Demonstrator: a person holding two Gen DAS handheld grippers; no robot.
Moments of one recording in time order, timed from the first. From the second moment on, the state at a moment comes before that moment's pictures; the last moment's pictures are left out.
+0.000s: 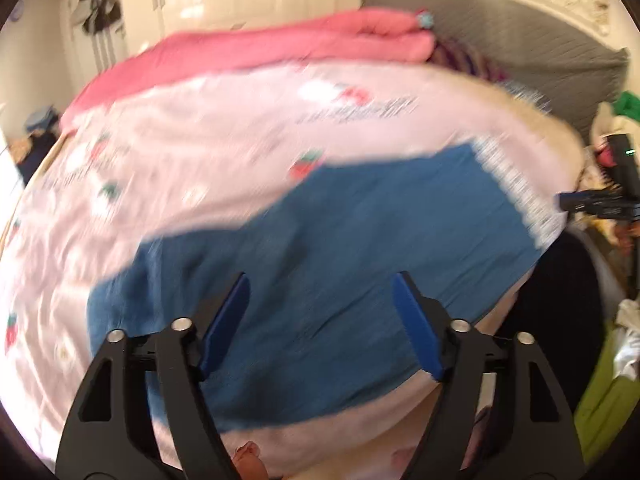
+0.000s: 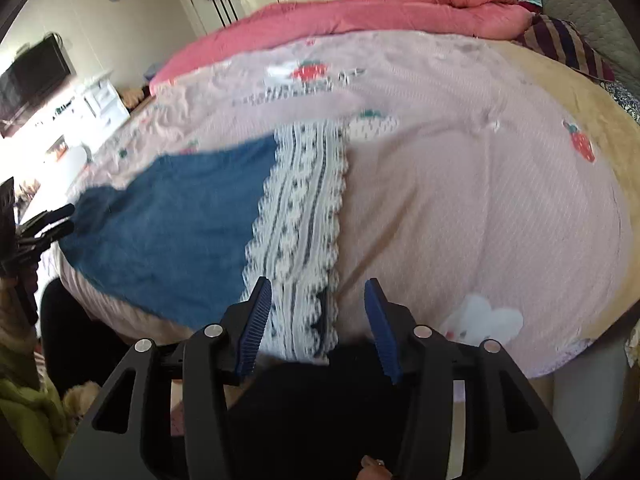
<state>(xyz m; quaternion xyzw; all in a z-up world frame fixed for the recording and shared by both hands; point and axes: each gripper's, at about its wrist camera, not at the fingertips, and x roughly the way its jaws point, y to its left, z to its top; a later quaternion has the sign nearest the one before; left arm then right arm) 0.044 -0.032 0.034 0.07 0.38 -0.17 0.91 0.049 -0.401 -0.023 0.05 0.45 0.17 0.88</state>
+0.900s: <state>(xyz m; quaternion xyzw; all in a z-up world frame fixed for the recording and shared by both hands) 0.043 -0.278 -0.005 0.14 0.34 -0.41 0.84 0.215 -0.371 -0.047 0.04 0.49 0.28 0.83</state>
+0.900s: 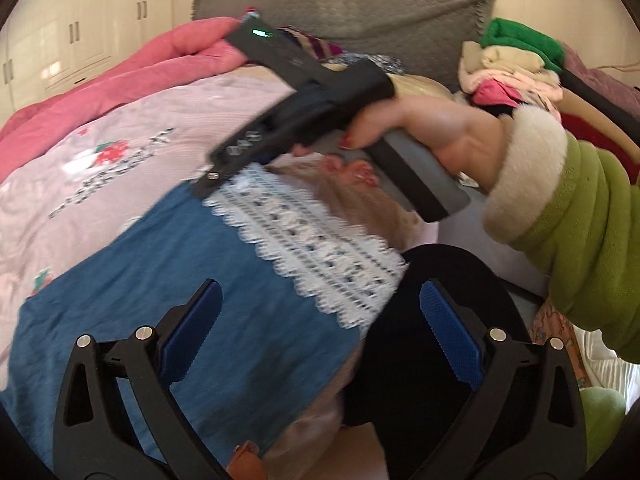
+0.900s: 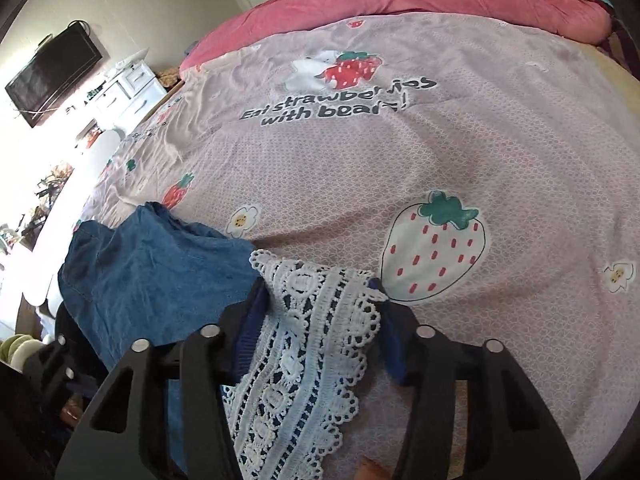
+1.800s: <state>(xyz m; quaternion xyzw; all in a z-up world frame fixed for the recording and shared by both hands) 0.032 -0.320 -0.050 0.23 0.34 -0.37 0.83 0.215 -0.360 -0.033 0.03 0.50 0.27 0.82</state>
